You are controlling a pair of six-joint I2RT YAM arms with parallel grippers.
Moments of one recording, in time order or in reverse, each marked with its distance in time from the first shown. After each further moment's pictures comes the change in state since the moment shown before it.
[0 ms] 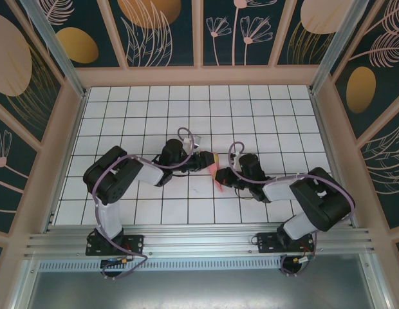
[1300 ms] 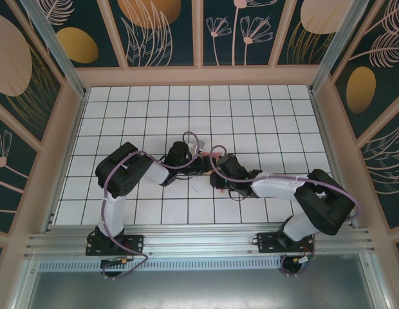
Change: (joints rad) left arm -0.007 0.129 0.057 -0.051 0.002 -0.002; right arm 0.235 -0.035 0.240 -0.586 0.487 -0.155
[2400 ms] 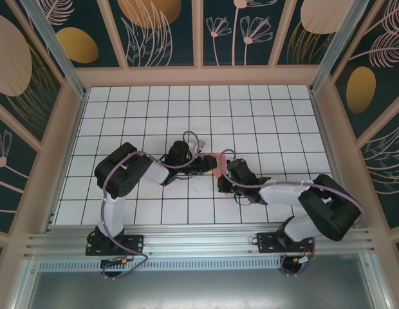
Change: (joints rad) left arm -0.002 -0.020 0.006 -0.028 -0.008 0.006; right arm -0.086 -0.085 -0.194 0.211 -0.145 0.047
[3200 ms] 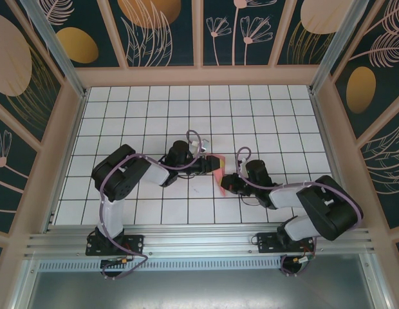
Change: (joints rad) left arm -0.029 -0.028 -0.010 0.085 0.079 -0.004; right arm -0.188 0.029 -0.155 0.357 -0.405 0.142
